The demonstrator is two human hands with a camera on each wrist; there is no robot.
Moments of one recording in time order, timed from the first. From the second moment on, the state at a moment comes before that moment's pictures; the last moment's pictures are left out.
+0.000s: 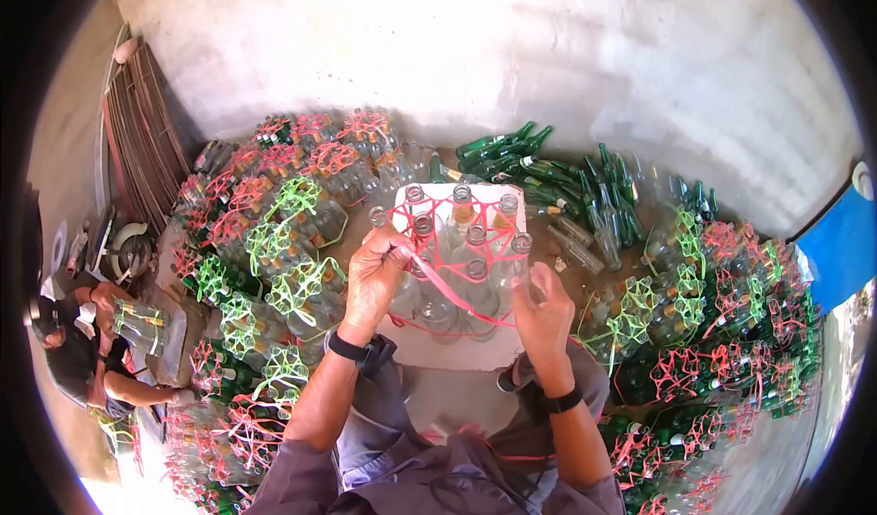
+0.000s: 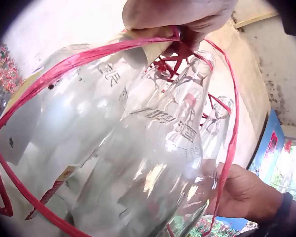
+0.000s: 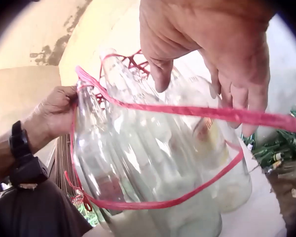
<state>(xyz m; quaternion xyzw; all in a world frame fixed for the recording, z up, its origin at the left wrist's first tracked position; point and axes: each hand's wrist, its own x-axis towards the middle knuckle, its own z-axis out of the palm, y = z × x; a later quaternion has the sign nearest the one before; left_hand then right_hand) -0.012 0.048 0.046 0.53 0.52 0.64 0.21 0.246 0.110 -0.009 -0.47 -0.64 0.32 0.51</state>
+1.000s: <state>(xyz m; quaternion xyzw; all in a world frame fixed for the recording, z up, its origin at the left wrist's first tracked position) -0.022 0.042 0.069 0.48 0.49 0.64 0.35 0.204 0.091 0.169 -0.30 -0.88 0.13 0.34</state>
